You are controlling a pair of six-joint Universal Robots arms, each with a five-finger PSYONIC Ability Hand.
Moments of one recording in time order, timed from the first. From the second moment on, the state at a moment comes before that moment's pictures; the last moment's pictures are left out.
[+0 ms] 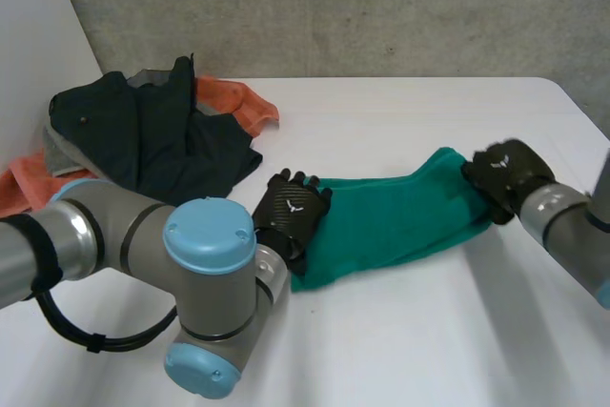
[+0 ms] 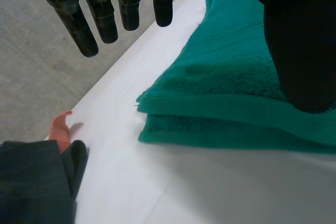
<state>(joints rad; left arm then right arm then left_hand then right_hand) 3.95 -2.24 -1.43 3.44 -1.70 3.59 1.78 -1.16 1.55 -0.05 1.38 2.38 0.22 0.21 0.22 0.21 0.05 0.87 1.17 1.18 1.19 0.95</state>
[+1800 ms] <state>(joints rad) 4.11 -1.96 -1.28 3.10 -1.35 3.42 1.94 -1.11 1.63 -0.09 1.35 3.17 0.17 0.16 0.17 0.17 0.04 0.20 0.22 0.21 0.23 0.06</state>
